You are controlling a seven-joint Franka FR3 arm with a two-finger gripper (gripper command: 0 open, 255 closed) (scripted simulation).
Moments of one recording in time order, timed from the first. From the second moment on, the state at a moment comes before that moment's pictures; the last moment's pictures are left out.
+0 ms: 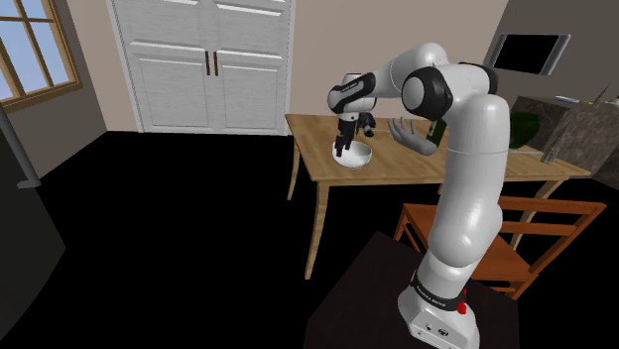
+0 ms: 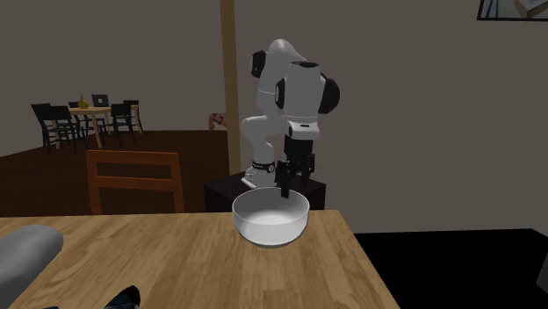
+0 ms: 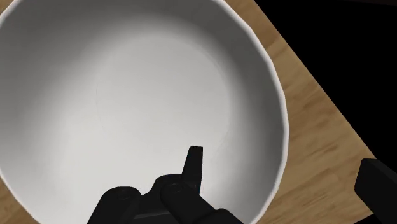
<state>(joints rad) -0.20 0.29 -0.40 -1.80 0.07 2.07 -0.72</state>
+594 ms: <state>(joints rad) -0.20 0.30 -0.40 -1.82 0.08 2.11 -0.72</state>
